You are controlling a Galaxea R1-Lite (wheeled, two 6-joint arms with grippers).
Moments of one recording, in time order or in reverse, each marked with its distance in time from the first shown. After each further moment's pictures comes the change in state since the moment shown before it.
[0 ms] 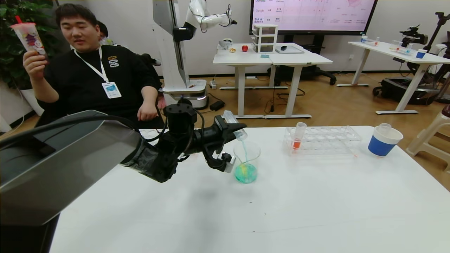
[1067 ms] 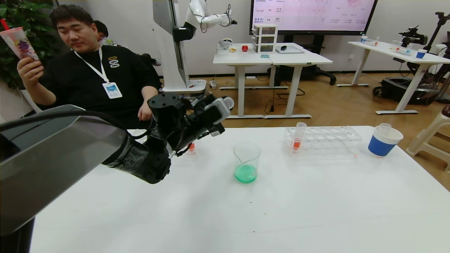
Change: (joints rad) left arm -0.011 -0.085 0.071 -0.229 0.425 -1.119; right arm 0.000 0.000 0.000 0.000 0.000 0.000
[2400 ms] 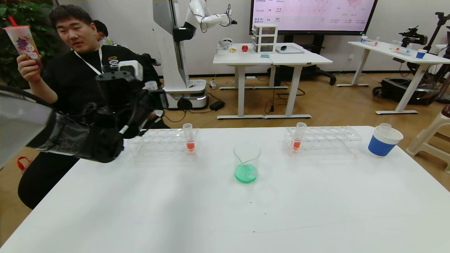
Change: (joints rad) left arm 0.275 -0.179 0.023 0.294 0.453 -0.841; right arm 0.000 0.000 0.000 0.000 0.000 0.000
